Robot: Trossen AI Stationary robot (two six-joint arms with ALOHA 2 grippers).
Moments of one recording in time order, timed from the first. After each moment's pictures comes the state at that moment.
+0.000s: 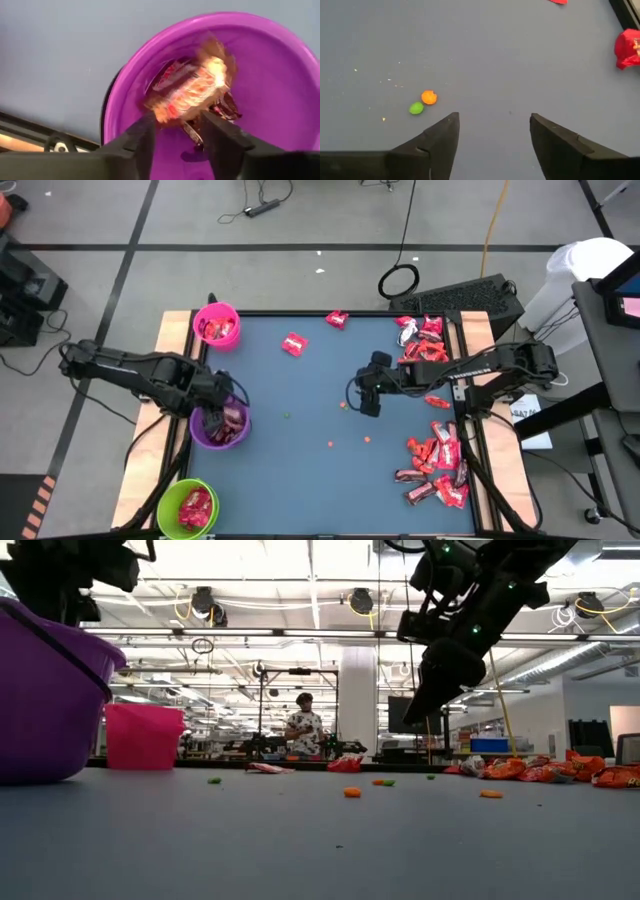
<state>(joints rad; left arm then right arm) -0.18 0.95 0.91 -1.31 0.00 -0.58 -0.05 1.45 0.80 -0.26 0.26 0.08</state>
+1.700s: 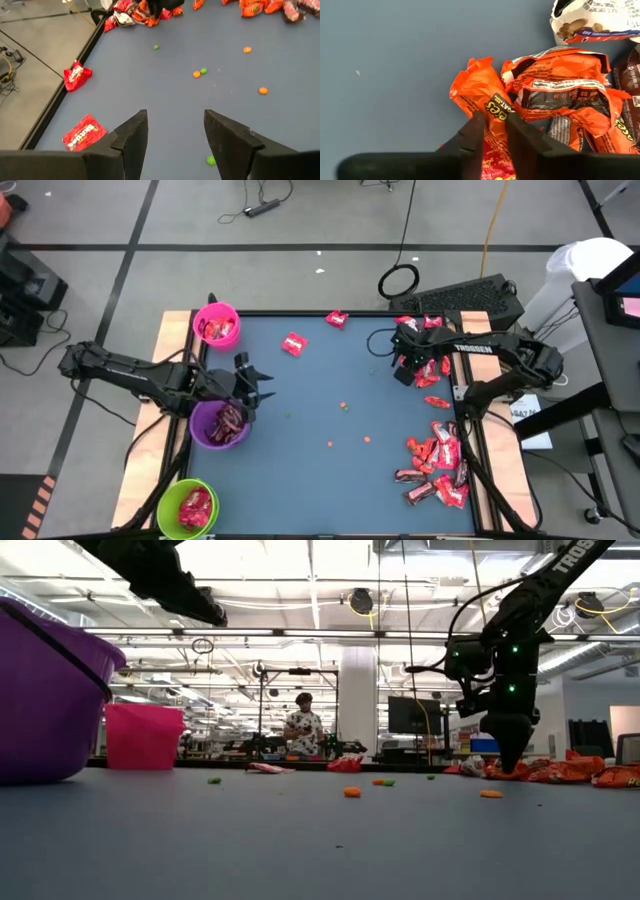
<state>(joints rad) -0.17 0.94 0.70 -0.35 -0.38 -0.01 -0.64 1.43 0.68 -0.65 0.19 0.02</state>
